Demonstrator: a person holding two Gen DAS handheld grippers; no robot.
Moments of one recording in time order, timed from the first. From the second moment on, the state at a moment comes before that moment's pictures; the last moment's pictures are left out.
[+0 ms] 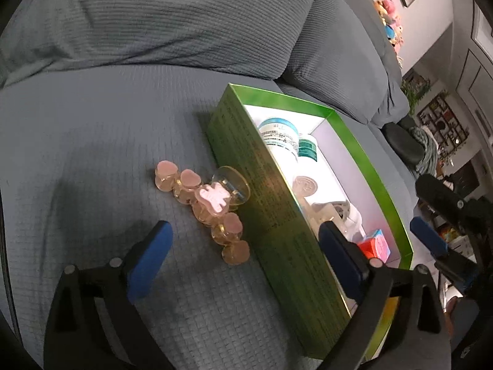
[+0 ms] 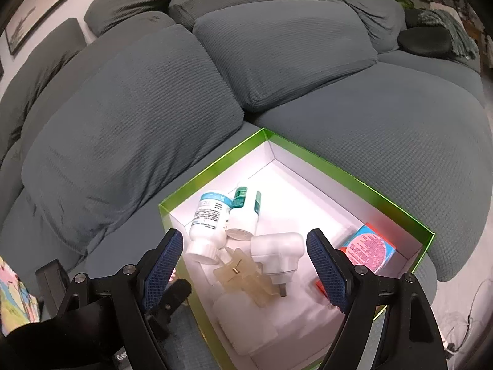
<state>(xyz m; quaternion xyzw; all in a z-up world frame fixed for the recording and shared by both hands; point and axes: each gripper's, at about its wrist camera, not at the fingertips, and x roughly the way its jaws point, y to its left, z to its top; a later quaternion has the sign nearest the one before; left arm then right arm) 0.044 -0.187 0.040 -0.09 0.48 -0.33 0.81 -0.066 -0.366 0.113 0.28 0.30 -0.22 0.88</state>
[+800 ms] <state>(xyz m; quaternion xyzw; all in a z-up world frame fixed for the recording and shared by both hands) 0.059 -0.182 0.024 -0.07 0.49 -0.27 0.83 -0.059 -0.352 0.125 0.22 0.31 -0.25 0.89</state>
